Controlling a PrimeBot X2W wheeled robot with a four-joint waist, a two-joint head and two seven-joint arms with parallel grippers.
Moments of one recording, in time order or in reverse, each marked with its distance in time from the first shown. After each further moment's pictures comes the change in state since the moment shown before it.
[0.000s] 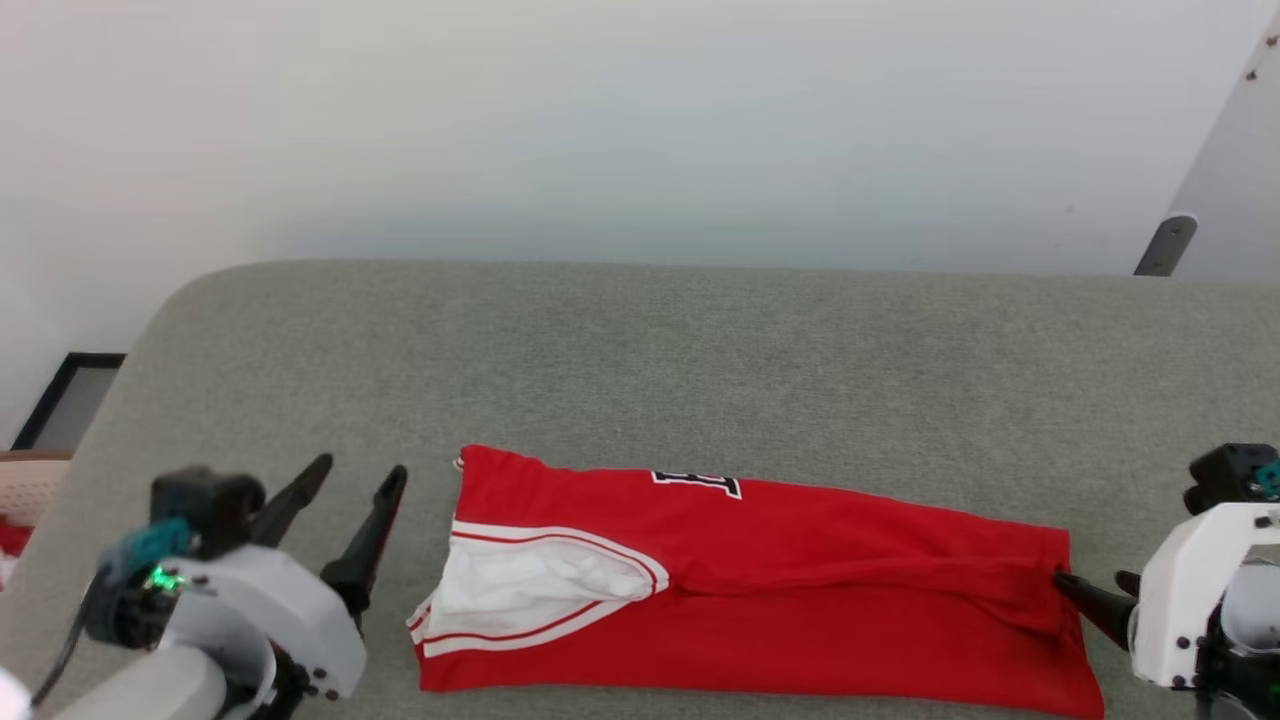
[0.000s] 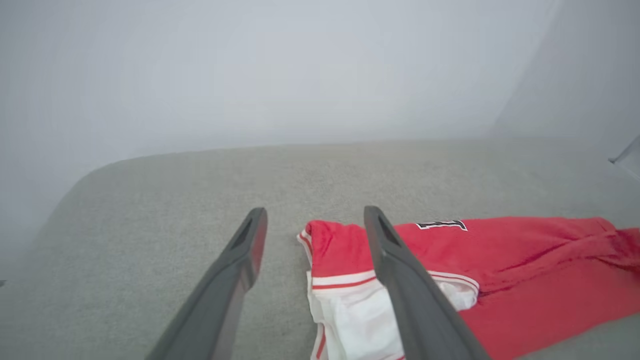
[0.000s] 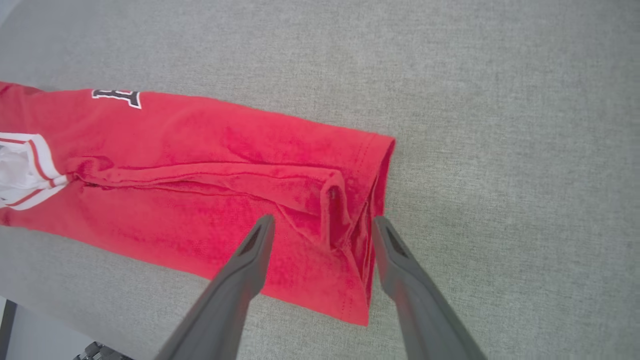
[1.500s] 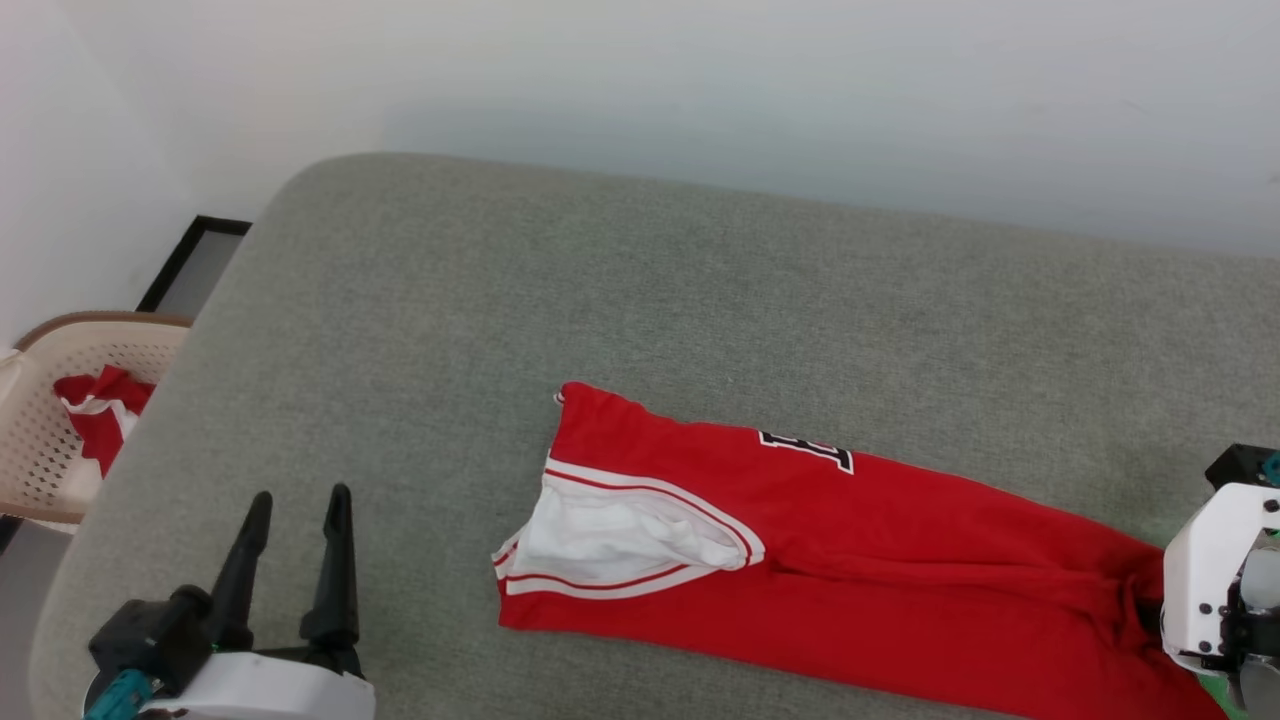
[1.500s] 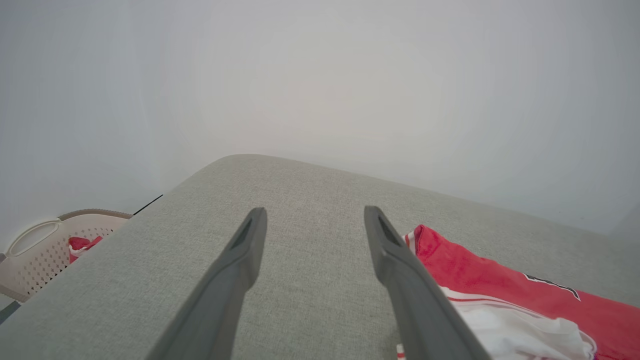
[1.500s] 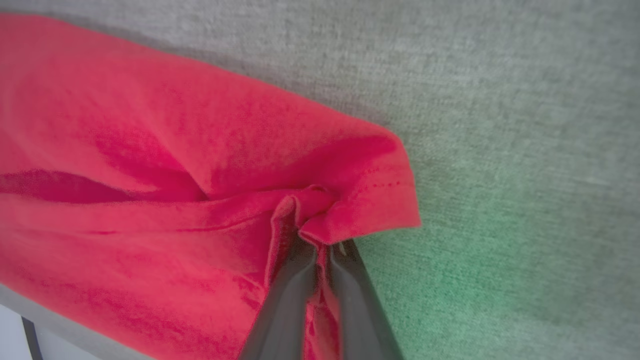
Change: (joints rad) left arm 0.425 -0.570 0.785 0.055 0.602 -0.264 -0.085; right arm -0.185 -0.057 0.053 0.401 0.018 -0.004 0.099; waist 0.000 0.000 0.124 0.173
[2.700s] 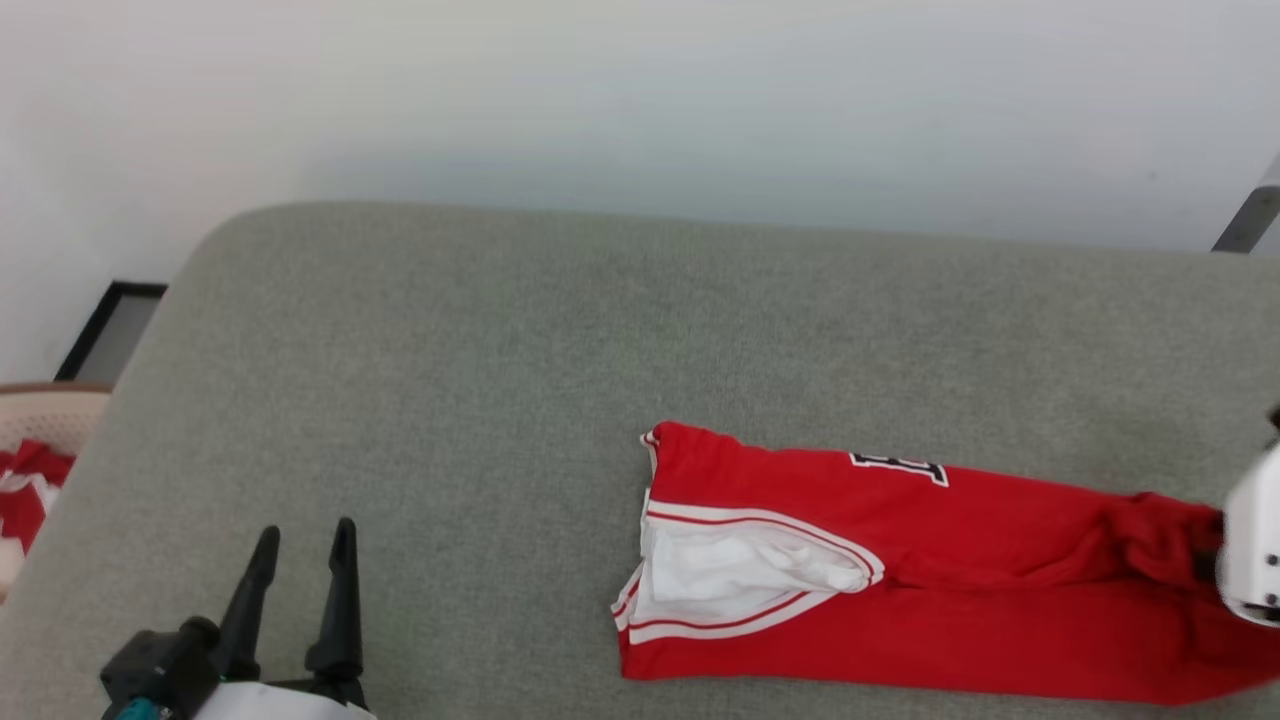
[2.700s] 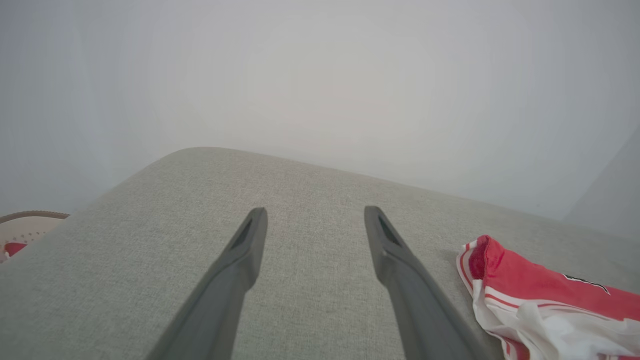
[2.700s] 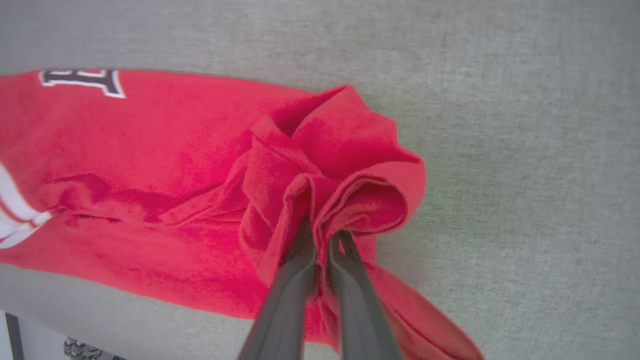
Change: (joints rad) left arm 0.030 -0.087 0.092 0.055 0.076 -0.101 0.000; right arm -0.060 -0.129 0.034 -0.039 0.106 0.004 0.016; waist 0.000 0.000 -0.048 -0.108
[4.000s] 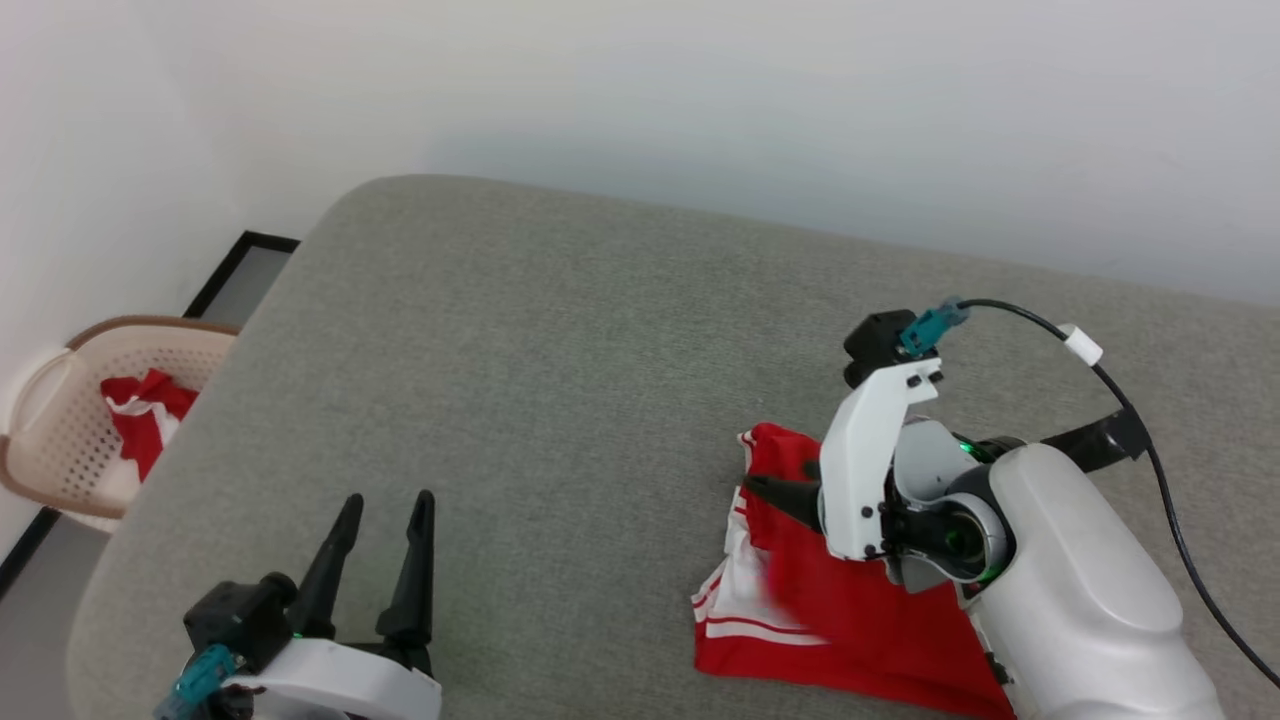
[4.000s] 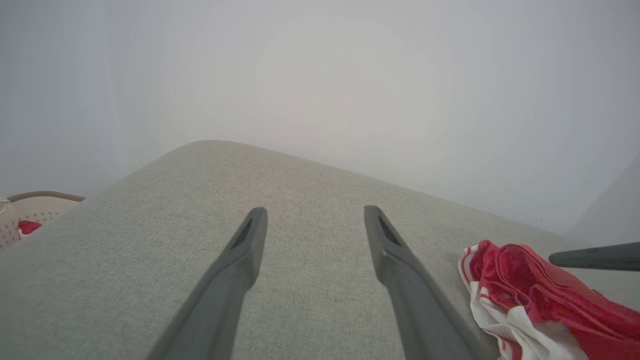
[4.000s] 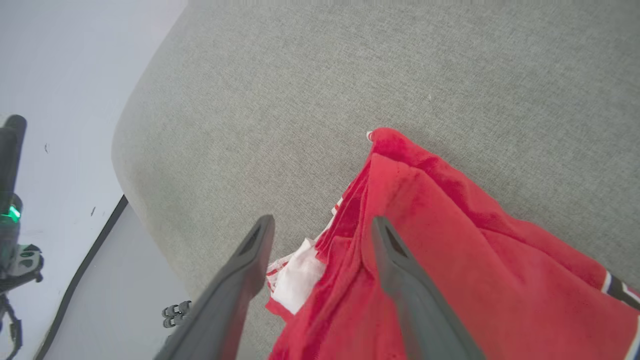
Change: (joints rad) left arm -0.104 -0.025 -0.102 0.106 -0.030 -0.030 0.000; right arm -0.189 0.465 0.264 0.022 -0.084 0.000 -0.171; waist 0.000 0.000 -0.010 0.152
